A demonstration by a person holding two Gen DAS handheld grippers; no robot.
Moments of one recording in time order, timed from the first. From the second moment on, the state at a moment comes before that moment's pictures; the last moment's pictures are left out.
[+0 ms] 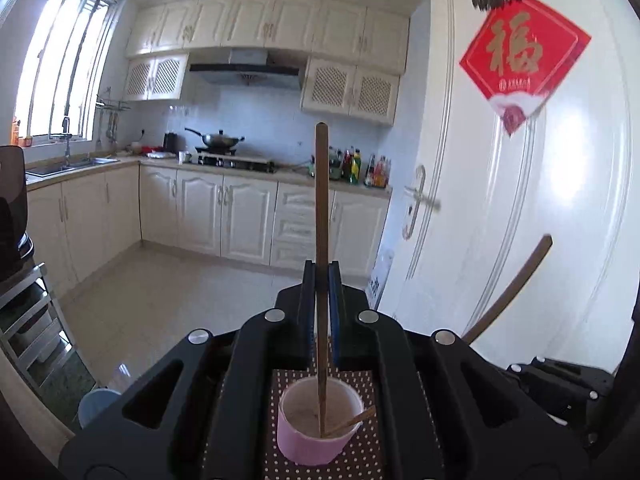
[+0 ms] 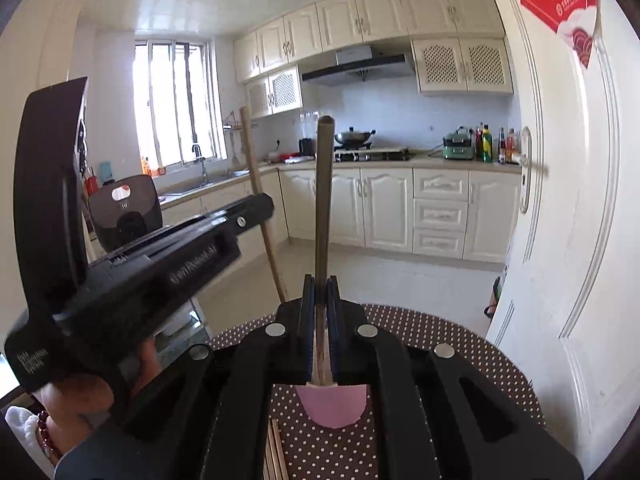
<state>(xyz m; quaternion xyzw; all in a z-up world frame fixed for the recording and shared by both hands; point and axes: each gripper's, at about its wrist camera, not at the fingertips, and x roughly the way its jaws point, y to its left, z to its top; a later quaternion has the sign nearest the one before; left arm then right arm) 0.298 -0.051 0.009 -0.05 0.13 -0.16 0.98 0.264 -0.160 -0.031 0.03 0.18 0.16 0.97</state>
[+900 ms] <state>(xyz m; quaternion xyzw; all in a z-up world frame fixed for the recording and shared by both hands) 0.275 -0.038 -0.011 -0.03 0.21 -0.14 0.97 0.259 -0.155 -0.042 0.05 0.23 0.13 0.96</state>
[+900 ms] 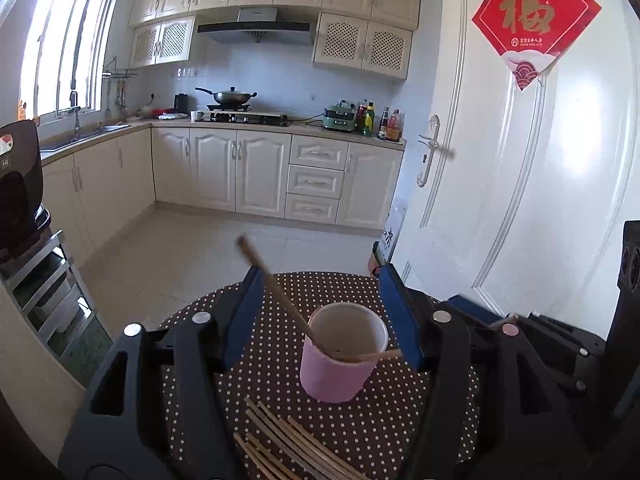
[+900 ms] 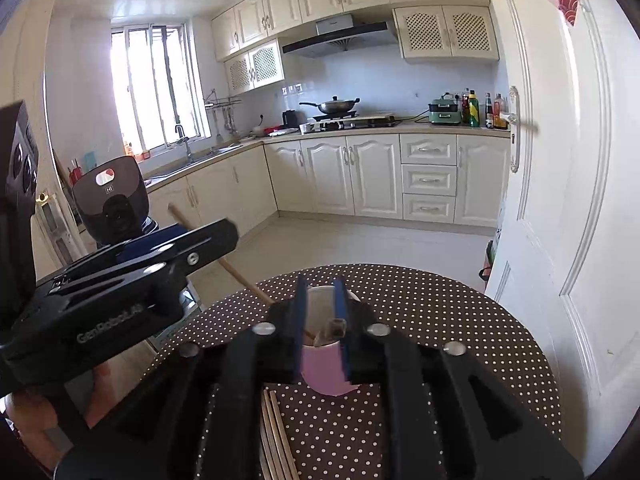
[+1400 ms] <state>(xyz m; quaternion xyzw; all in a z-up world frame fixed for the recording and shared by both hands) 0.228 0.016 -0.041 -0.05 0.30 -0.11 0.94 0.209 -0.175 -0.060 0.06 0.25 0.14 0.96</state>
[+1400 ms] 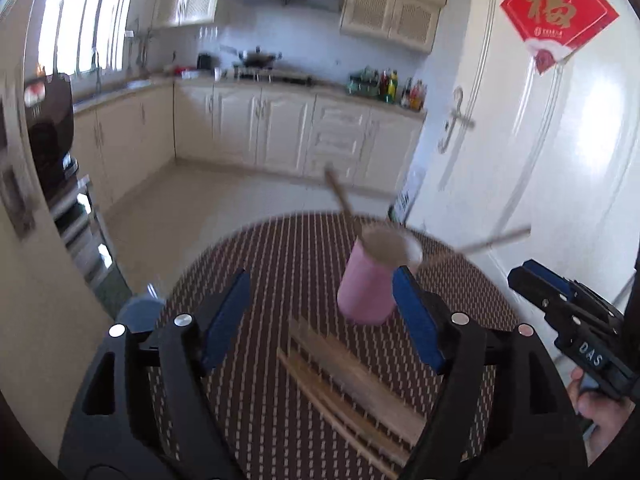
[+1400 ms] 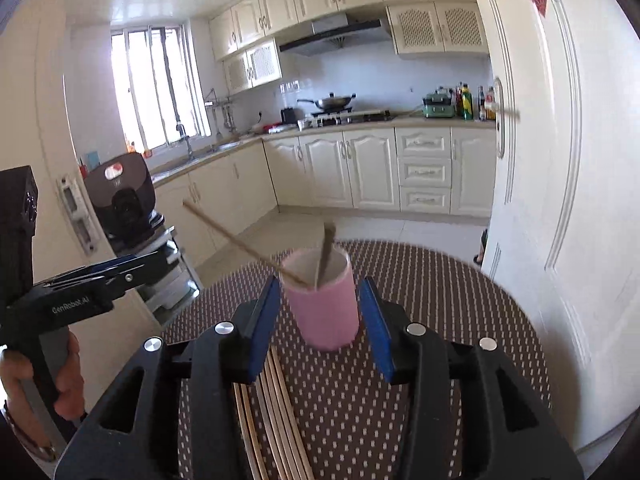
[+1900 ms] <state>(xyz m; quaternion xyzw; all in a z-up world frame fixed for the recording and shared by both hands) 0.229 0.005 -0.148 -0.05 0.48 -0.09 0.87 0.212 -0.149 -0.129 0.04 0.37 0.17 0.91</state>
